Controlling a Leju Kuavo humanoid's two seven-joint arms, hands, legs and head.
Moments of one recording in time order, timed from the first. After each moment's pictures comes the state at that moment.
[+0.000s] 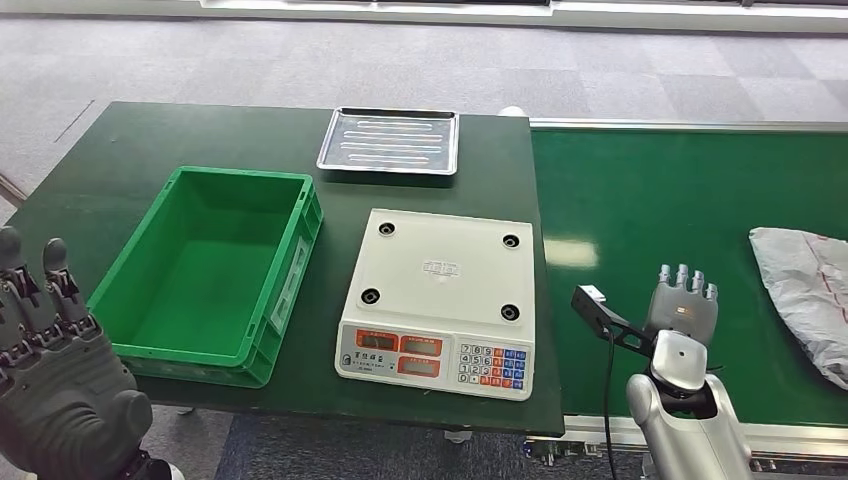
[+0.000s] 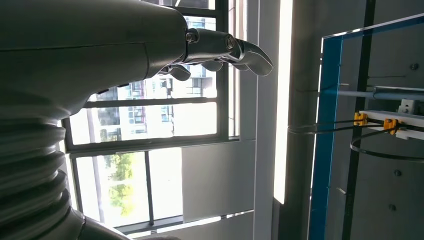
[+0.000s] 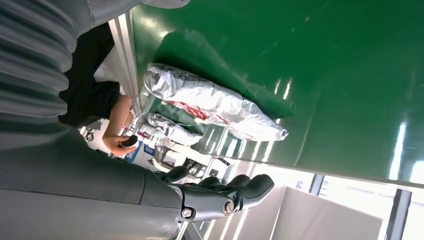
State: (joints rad) left arm 0.17 -0.20 -0.17 -2.18 0.01 -0.11 -0.70; right arm -0.18 -0.20 0.03 -1.32 1.57 0.19 0.41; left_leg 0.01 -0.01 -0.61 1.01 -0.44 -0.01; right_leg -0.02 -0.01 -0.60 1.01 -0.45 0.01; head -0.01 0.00
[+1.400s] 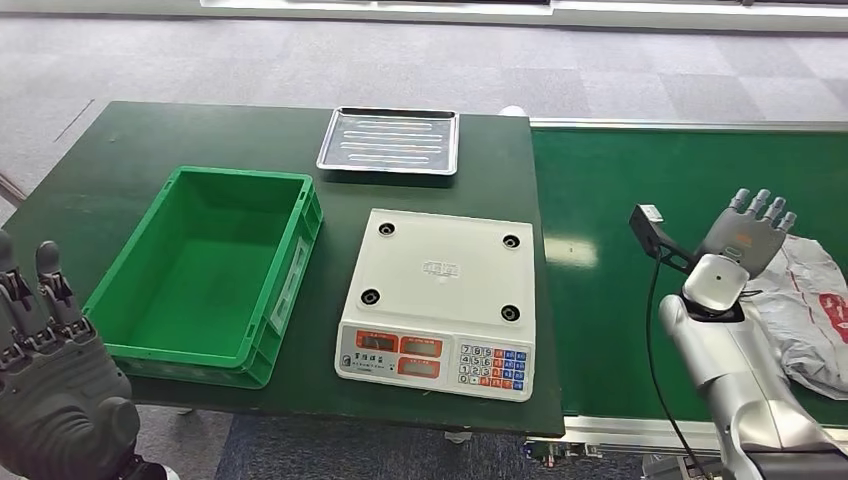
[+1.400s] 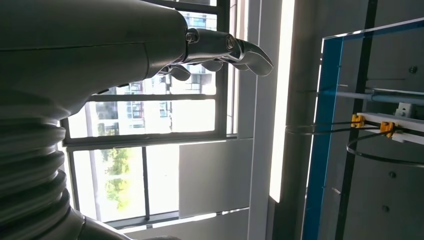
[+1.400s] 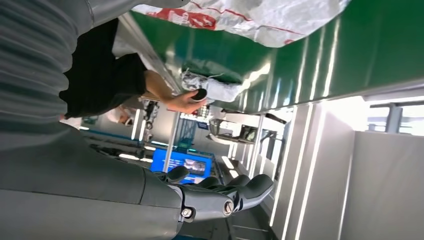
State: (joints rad) left arm 0.18 -0.21 -0.15 -2.19 0.05 -0.15 -0.70; right arm -0.65 -0.34 0.16 -0.68 1.57 -0.19 0.56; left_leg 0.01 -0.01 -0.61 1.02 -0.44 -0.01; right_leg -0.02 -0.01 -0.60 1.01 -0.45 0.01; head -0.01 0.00
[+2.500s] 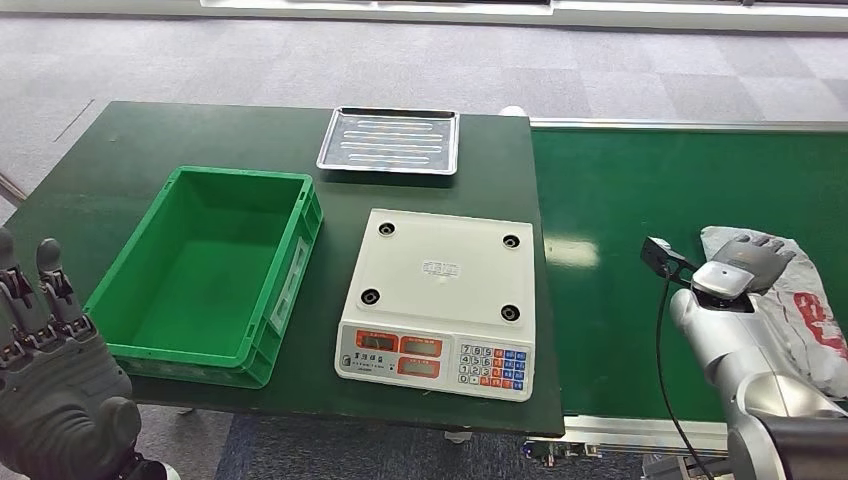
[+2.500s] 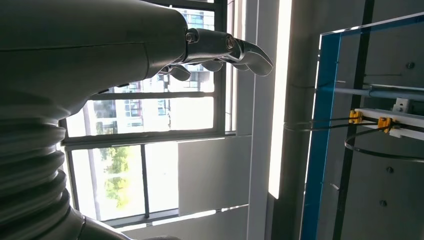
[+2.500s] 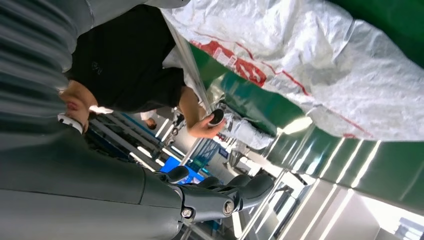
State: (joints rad) left arm 0.17 -0.21 -0.14 -2.18 0.04 -0.17 -0.70; right arm -0.77 -0.34 0.13 -0.39 1.55 0.06 0.54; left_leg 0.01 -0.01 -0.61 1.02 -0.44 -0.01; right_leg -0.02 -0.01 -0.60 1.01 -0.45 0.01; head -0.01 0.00
